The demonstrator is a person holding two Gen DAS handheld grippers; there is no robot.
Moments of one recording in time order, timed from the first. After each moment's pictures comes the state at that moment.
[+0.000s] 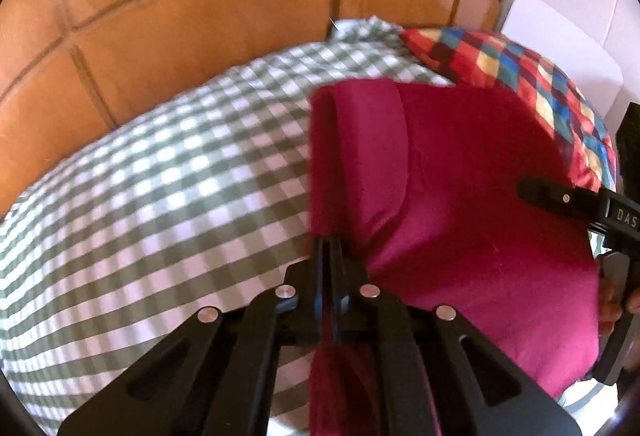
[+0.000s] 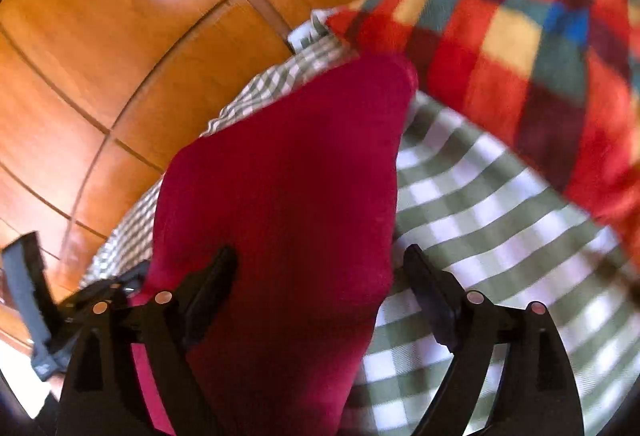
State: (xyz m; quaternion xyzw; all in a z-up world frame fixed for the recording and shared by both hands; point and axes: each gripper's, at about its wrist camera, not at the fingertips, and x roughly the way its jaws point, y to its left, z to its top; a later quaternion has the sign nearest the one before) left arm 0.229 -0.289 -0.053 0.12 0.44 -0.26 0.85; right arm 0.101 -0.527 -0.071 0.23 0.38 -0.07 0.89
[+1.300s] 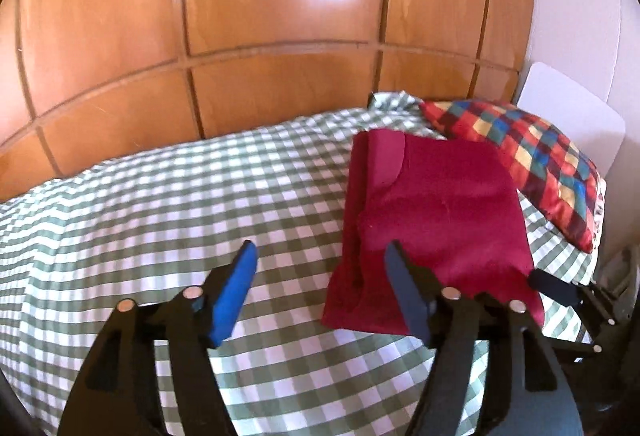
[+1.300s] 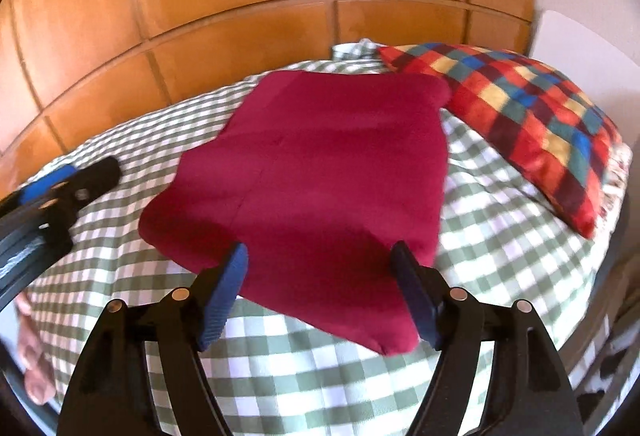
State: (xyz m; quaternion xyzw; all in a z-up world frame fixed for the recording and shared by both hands) left arm 0.117 -0.217 -0.002 0.06 0.34 -0.19 0.92; right arm 0.025 -0.379 -0.065 0.07 0.37 -0.17 0.91
